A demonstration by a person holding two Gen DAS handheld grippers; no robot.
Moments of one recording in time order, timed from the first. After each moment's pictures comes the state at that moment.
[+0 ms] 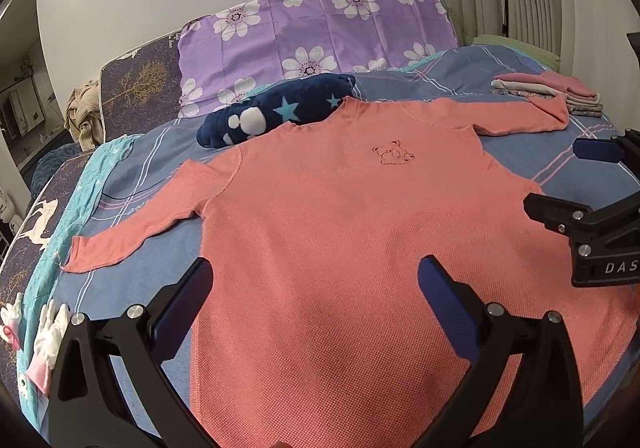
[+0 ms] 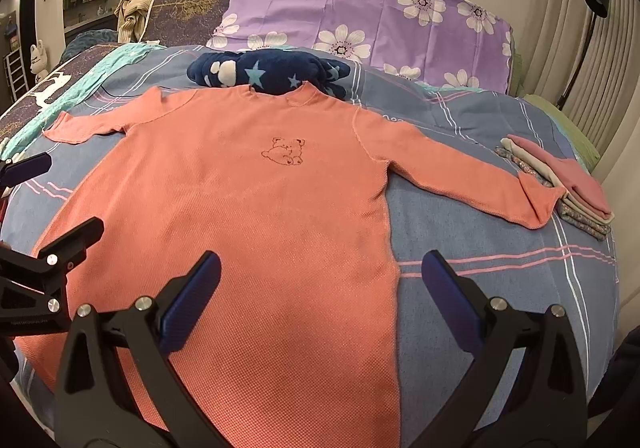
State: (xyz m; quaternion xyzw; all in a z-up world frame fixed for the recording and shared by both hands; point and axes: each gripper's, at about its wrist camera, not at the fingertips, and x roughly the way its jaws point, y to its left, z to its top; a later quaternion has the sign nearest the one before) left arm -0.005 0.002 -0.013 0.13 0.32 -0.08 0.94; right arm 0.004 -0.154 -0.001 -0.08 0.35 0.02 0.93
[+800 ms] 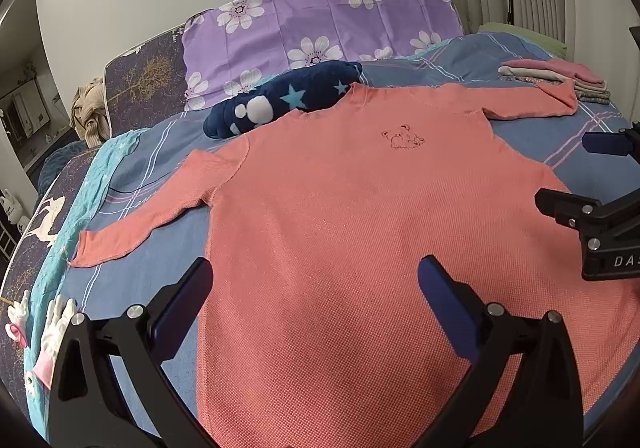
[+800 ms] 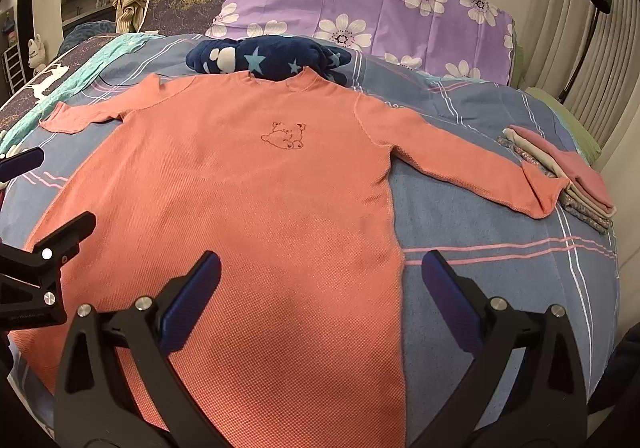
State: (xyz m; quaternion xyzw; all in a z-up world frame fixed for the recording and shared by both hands) left arm -0.003 0.007 -0.023 0.14 0.33 -0.06 0.93; right arm 0.005 -0.152 -0.012 -0.09 0.37 0.02 0.92
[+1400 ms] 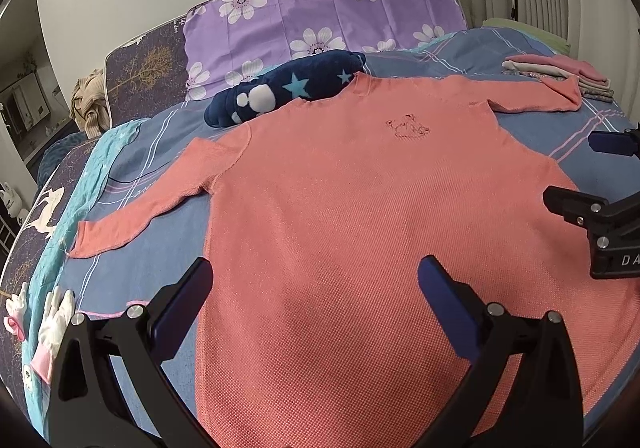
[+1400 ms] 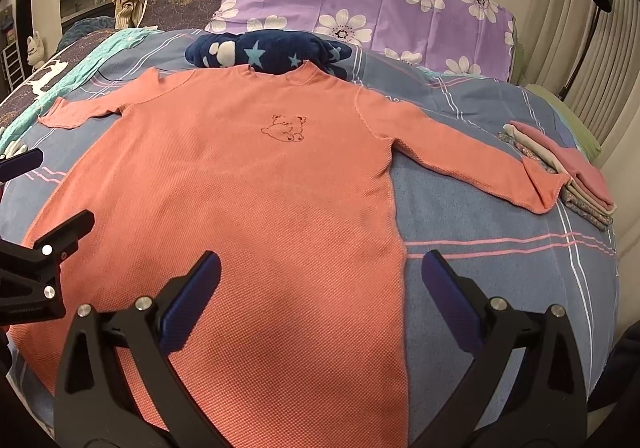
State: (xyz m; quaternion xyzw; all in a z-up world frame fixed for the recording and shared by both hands) left arm -0.001 0.013 -0.030 0.14 0.34 -0.06 0.93; right arm 0.004 -0.151 -0.016 -0.09 0.38 0.02 0.92
